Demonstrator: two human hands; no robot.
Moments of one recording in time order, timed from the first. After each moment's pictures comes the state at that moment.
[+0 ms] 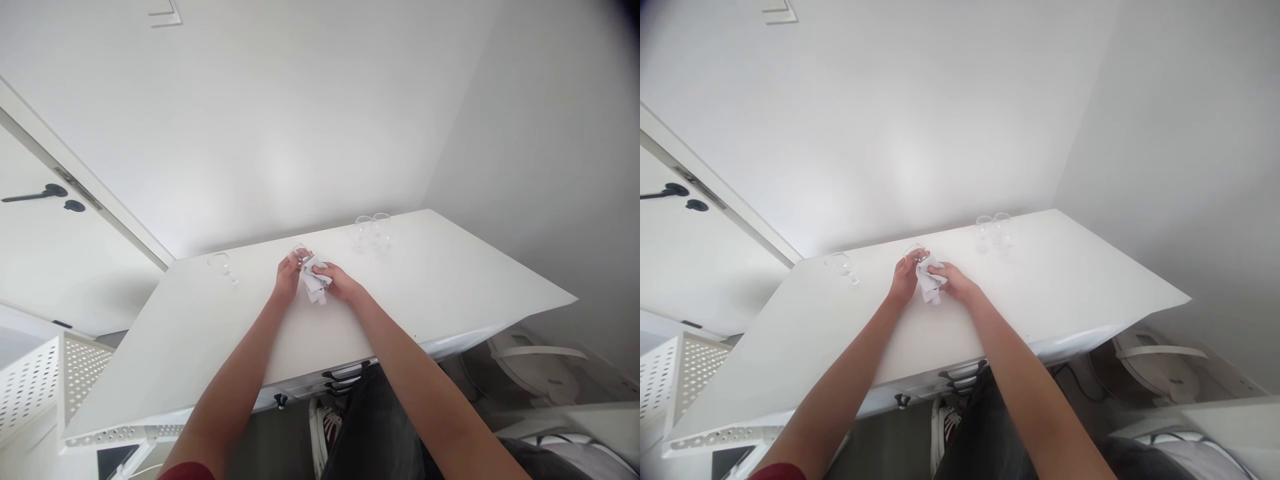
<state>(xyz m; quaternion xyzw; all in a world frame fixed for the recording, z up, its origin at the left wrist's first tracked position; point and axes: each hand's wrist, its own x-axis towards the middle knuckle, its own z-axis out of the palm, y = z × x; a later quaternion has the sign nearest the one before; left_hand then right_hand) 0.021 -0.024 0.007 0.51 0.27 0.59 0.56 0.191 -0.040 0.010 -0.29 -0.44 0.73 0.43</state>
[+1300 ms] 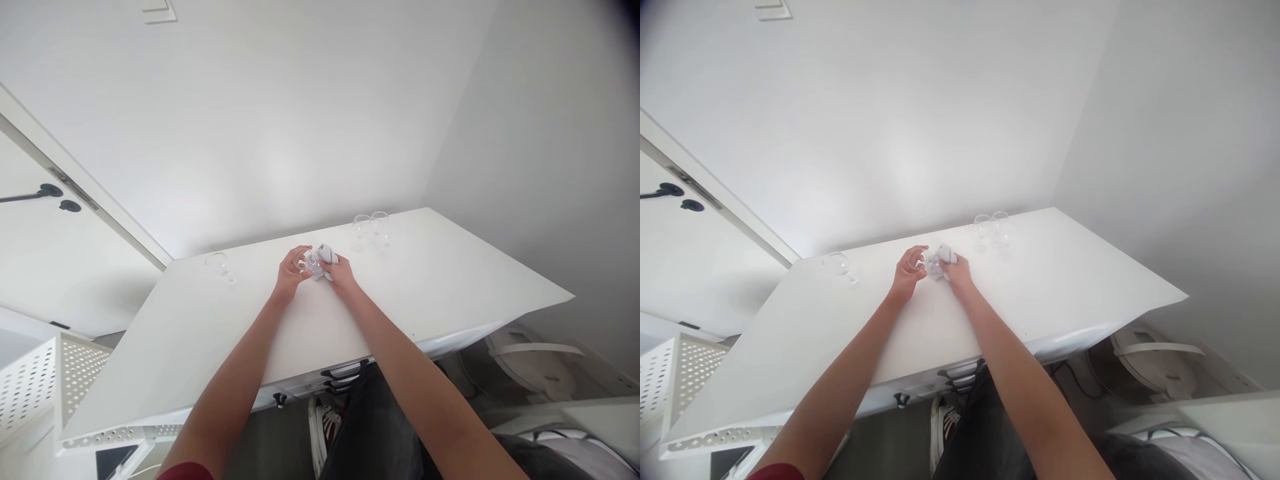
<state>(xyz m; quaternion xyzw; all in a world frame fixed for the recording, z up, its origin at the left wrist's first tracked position) 0.025 -0.031 0.012 0.60 0.28 0.57 0.48 0.189 -0.016 -0.019 -0.43 -0.34 0.56 0.62</state>
